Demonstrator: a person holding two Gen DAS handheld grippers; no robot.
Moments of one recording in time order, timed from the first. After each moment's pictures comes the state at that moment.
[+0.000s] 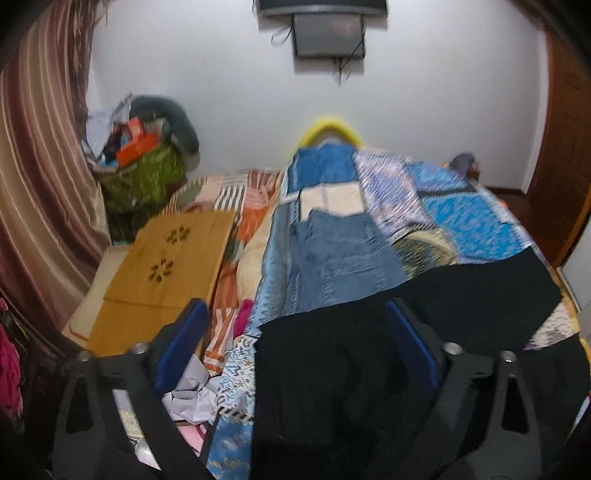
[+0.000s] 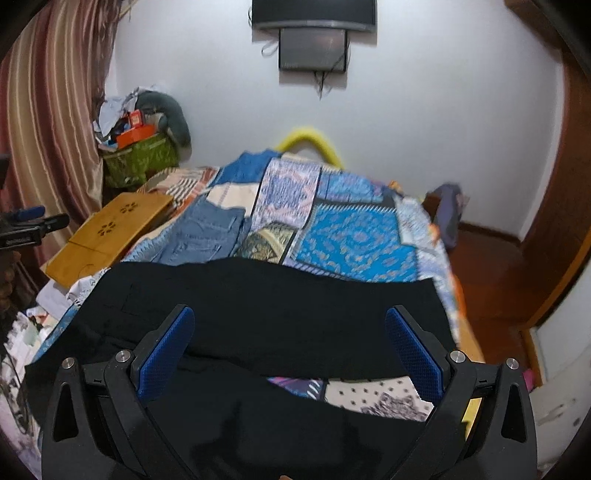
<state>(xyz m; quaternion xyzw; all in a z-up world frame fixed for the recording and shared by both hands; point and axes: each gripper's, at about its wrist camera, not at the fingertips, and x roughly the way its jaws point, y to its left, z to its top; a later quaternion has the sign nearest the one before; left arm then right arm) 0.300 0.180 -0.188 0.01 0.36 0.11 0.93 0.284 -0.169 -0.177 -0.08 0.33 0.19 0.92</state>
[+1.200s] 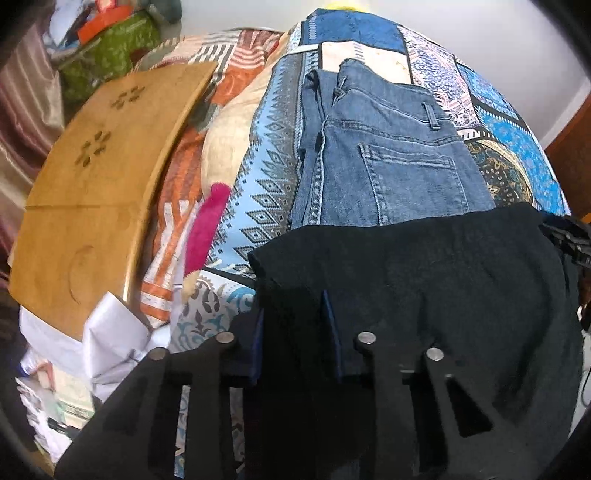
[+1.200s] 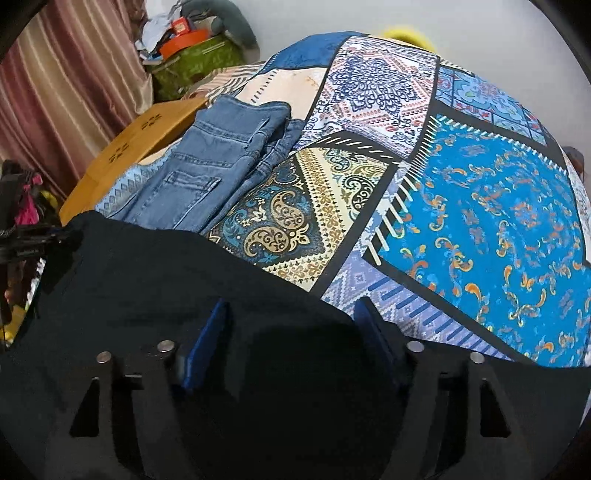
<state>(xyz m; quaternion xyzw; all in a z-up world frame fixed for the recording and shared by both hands) 0.387 0.251 -0.348 -0.09 0.55 0.08 0.83 0.491 -0.088 -0.313 -0.12 0.48 0.36 0.79</state>
